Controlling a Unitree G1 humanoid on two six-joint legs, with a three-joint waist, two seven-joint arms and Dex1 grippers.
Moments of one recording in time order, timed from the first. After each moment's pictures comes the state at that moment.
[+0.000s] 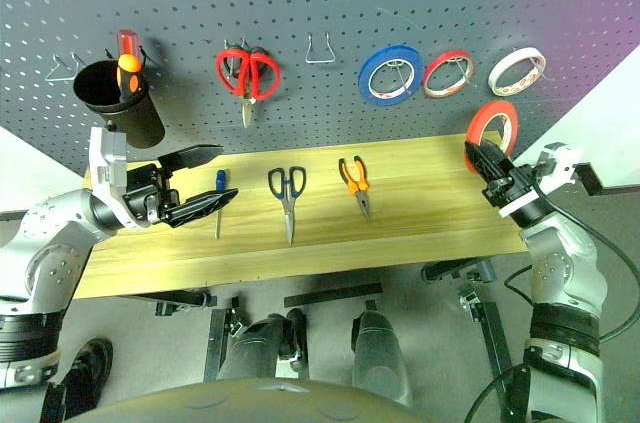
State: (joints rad) left arm -0.21 0.65 0.20 -0.24 -0.73 0.39 -1.07; right arm -0.29 -0.51 -0.46 0.27 0.66 0.18 0.85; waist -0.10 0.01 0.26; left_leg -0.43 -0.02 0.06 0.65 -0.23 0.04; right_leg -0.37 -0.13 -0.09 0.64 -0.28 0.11
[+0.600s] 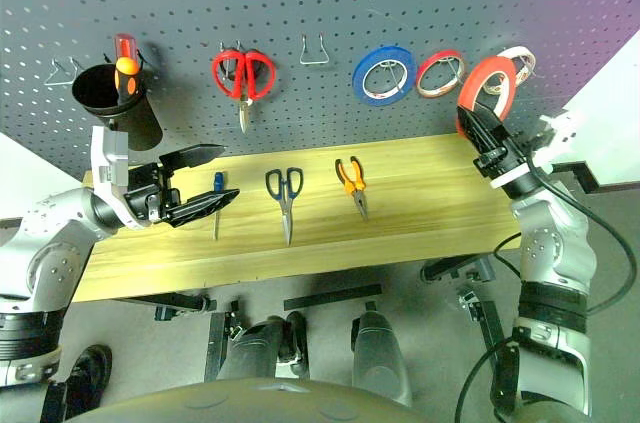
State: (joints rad) left arm -0.22 0.65 0.19 -0.24 -0.72 0.39 -1.07; right arm -0.43 -0.49 -0.39 0.26 0.63 0.12 0.85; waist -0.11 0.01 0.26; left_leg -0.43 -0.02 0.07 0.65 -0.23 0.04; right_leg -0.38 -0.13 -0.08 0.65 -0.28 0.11
